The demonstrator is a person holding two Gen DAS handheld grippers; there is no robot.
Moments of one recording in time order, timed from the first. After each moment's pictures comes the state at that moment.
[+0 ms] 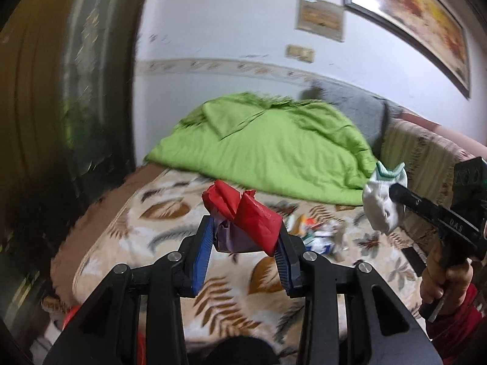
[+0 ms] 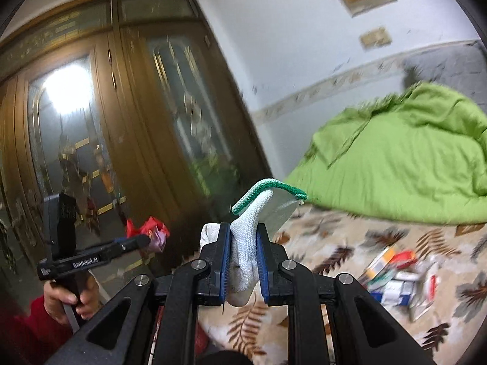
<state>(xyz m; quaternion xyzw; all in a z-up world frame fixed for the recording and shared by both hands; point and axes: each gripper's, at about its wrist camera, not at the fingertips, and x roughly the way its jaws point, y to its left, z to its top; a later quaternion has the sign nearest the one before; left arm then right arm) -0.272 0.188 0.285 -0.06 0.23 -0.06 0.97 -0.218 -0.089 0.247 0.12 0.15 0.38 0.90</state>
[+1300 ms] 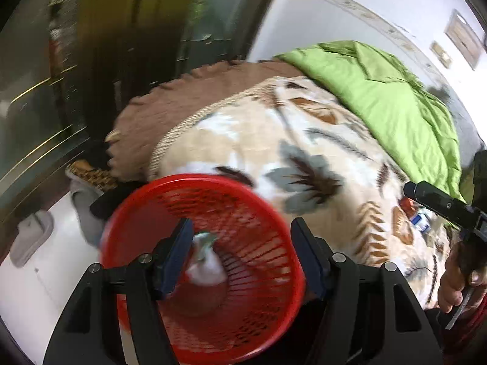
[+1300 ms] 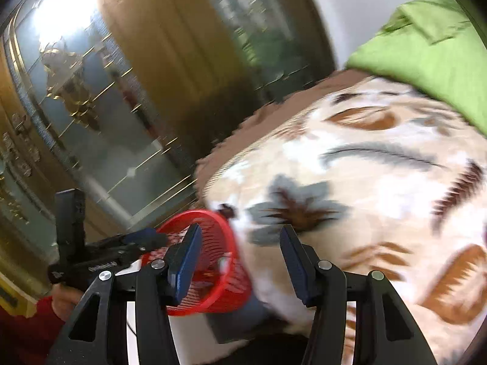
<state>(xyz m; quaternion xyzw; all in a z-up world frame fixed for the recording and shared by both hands) -0.289 0.415 0.080 -0.23 0.37 0.09 0.89 -0.151 0.172 0.107 0.00 0.38 0.47 0.80</state>
